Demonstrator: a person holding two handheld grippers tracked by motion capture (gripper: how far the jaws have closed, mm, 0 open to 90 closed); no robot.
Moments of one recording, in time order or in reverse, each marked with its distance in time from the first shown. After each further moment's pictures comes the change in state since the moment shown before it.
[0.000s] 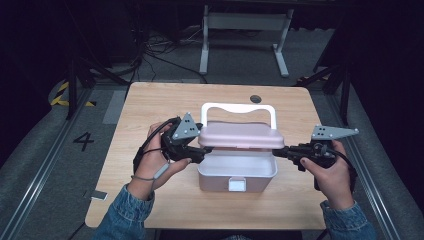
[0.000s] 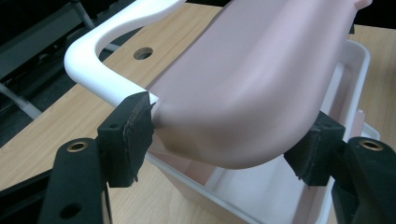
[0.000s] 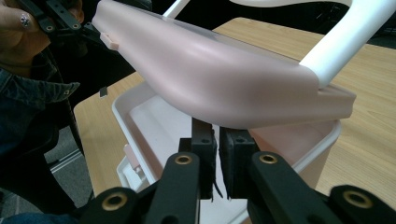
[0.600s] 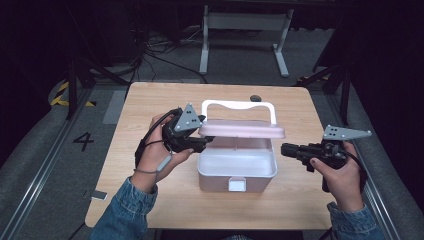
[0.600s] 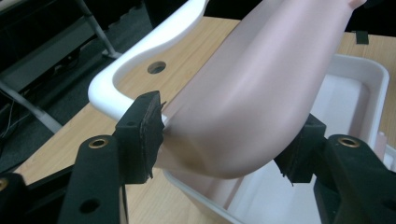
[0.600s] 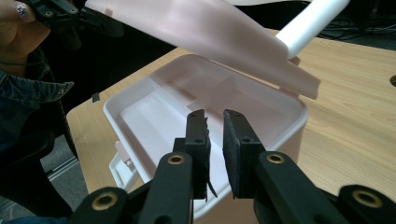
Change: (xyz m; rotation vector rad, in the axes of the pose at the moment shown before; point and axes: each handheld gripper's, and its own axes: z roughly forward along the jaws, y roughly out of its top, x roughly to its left) left arm 0.012 0.018 0.000 -0.037 0.025 0.031; right arm -0.008 -0.006 -0.021 -0.024 -0.042 0.037
